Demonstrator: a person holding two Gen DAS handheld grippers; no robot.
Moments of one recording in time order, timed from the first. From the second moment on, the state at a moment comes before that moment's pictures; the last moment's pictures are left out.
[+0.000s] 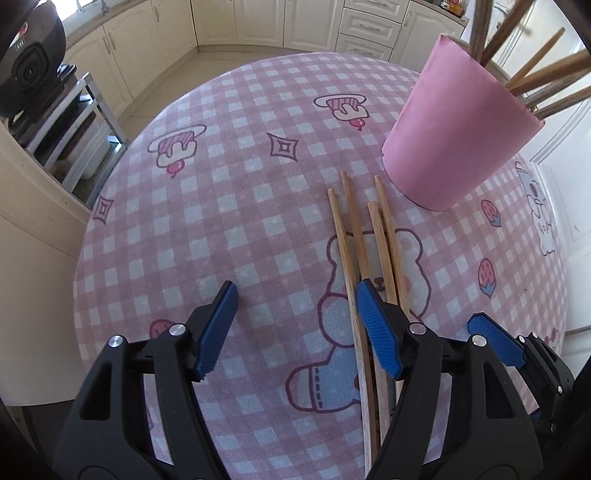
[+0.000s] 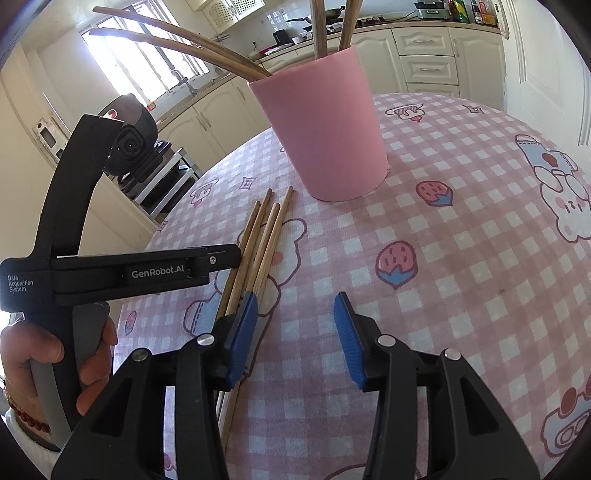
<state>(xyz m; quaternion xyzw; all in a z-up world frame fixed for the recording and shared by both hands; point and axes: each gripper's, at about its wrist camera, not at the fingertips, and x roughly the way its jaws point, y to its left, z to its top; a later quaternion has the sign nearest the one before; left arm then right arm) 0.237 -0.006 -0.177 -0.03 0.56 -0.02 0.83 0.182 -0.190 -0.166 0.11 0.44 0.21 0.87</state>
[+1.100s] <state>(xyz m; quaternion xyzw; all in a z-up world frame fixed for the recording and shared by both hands) 0.234 -0.004 -0.179 0.01 0.54 -0.07 0.84 0.248 -0.135 -0.161 0.00 0.51 0.18 0.84</state>
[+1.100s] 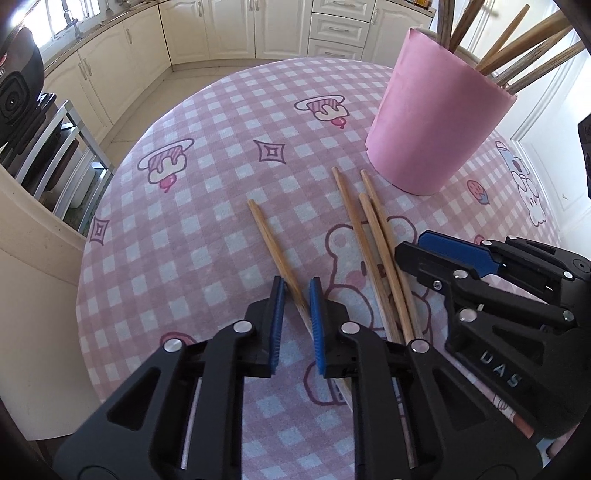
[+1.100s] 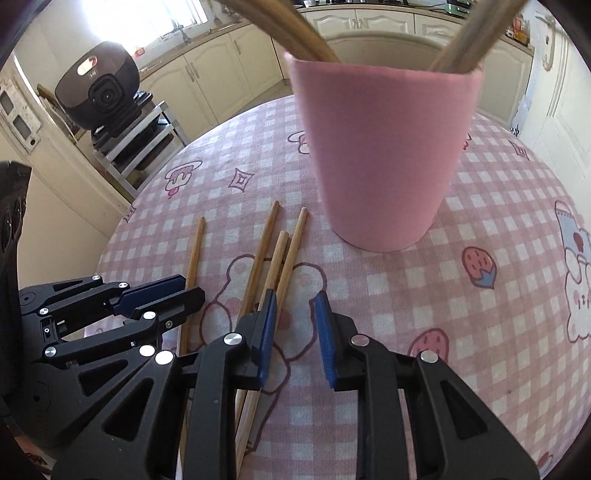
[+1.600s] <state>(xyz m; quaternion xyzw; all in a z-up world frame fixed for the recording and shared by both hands) 0.228 0.009 -0.176 -0.06 0.54 -0.11 0.83 0.241 -0.138 -0.158 0.00 0.51 0.20 0.84</state>
